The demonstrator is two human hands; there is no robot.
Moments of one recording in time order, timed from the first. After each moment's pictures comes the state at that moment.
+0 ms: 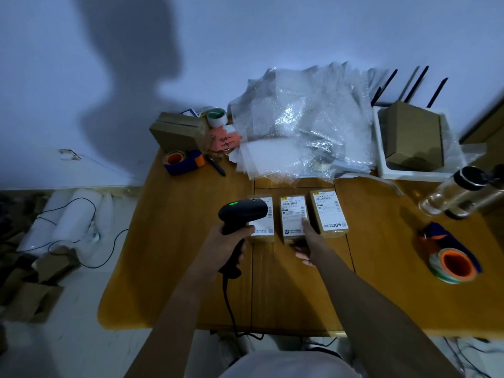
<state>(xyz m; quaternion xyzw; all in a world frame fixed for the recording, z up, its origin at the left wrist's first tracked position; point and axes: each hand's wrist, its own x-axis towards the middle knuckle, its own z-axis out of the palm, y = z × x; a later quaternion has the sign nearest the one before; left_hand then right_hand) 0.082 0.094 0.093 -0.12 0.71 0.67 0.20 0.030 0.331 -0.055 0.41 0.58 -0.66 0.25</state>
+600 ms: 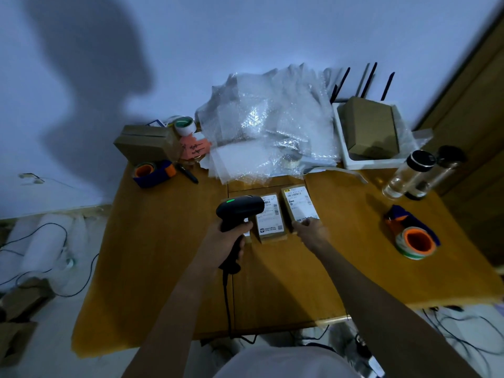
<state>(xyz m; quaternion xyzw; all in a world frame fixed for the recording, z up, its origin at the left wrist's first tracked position) 0.073 0.144 0.092 -0.08 0.71 0.67 0.22 0.038 0.390 -0.040 0.29 0.85 -0.41 0.13</state>
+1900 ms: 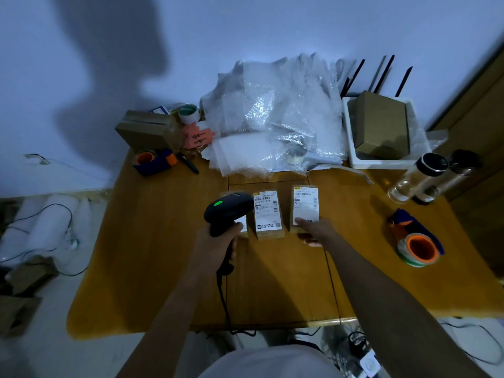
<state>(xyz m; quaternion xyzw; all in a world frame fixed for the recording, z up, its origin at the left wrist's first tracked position) 0.085 0.151 0.081 -0.12 0.74 0.65 0.14 0.013 0.432 -0.068 0.35 0.73 -0.55 0.23</state>
